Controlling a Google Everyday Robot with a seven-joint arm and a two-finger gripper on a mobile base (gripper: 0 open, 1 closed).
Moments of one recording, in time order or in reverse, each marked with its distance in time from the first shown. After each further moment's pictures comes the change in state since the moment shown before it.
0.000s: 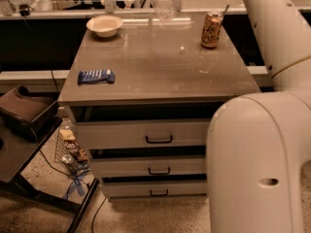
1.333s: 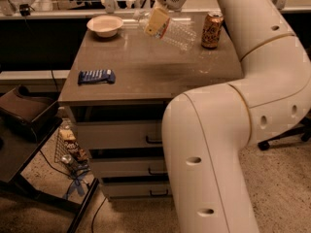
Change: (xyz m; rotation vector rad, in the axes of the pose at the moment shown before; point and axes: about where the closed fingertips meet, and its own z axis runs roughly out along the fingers) arm 0.106 0.078 -0.021 -0.343 0.629 -0.241
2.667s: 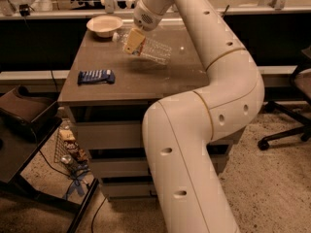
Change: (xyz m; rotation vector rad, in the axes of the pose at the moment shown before) arm -0.028 0.019 0.102 -0.147 -0.023 0.011
